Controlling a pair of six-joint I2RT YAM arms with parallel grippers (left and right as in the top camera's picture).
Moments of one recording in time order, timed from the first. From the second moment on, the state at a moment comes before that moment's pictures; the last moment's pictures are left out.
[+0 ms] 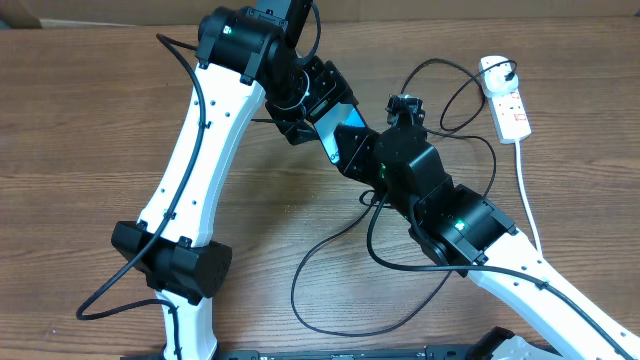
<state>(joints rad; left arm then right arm) -0.41 2.05 2.37 -1.57 0.46 -1.02 0.70 1.28 1.11 -0.34 0.12 1.00</state>
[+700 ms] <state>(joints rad) -0.21 1.87 2.37 -1.54 0.41 -0.85 0.70 1.28 1.11 -0.35 0.14 0.99</state>
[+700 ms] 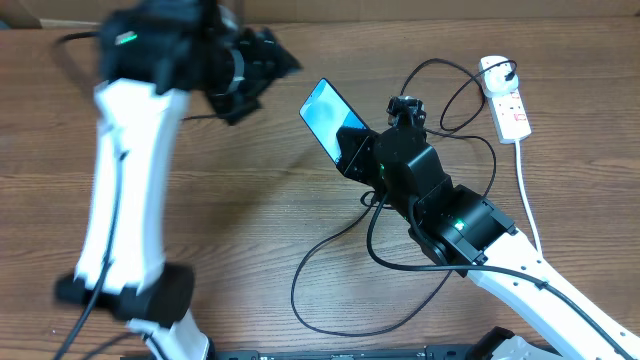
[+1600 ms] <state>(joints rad) -0.12 1.37 2.03 -1.52 0.21 -0.66 0.70 1.28 1.11 -0.17 -0.04 1.20</state>
